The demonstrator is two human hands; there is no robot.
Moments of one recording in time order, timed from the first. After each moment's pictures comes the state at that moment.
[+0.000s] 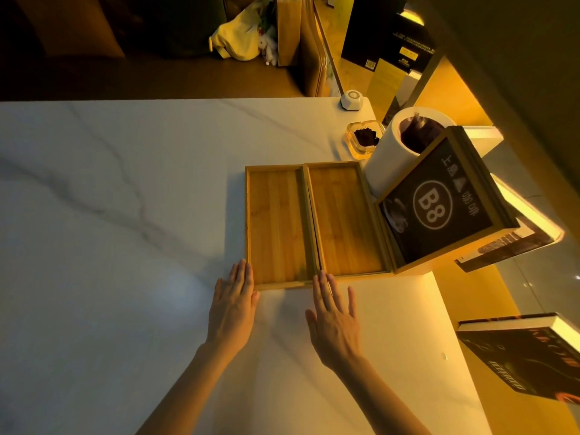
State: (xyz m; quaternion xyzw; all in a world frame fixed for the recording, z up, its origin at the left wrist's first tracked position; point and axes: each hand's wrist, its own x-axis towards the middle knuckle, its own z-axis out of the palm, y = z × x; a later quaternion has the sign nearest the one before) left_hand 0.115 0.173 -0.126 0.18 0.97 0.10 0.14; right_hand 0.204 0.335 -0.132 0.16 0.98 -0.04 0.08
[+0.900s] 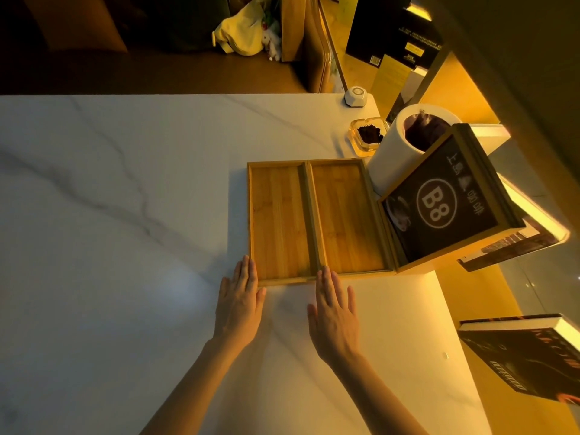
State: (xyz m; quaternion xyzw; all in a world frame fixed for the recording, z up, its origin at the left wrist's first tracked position) left_hand 0.117 0.178 -0.130 0.17 0.96 0.14 0.17; right_hand 0.200 0.331 -0.137 0.17 0.98 -0.04 0.03
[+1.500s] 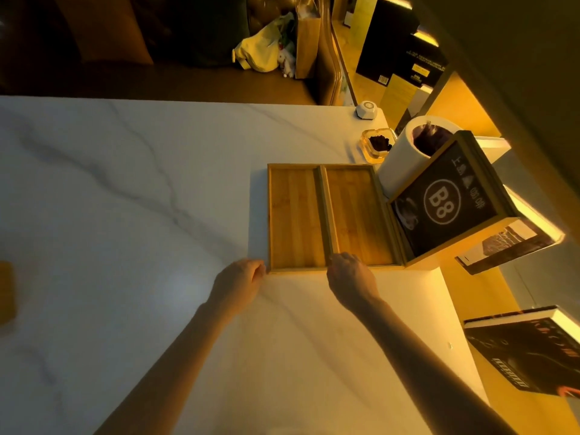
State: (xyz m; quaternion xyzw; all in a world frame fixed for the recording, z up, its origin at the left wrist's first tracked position) left_hand 0.102 0.142 -0.082 0.19 0.94 0.24 0.14; right_hand 0.163 0.337 -0.054 0.15 0.97 -0.15 0.09
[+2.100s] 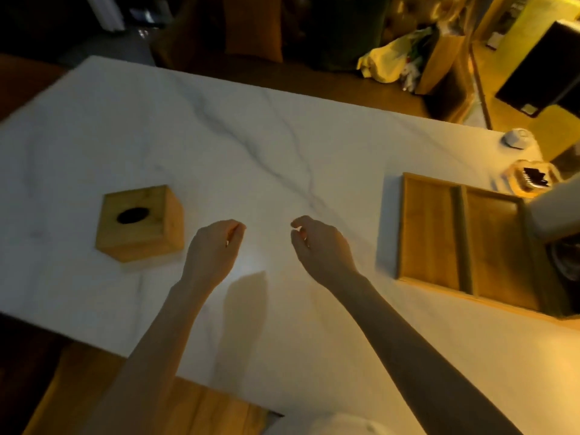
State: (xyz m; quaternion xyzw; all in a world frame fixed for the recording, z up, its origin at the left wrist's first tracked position) left_hand 0.099 -0.111 -0.020 0.02 0.95 0.30 -0.08; right_hand 0.097 0.073 0.001 -0.08 0.95 -0.30 0.05
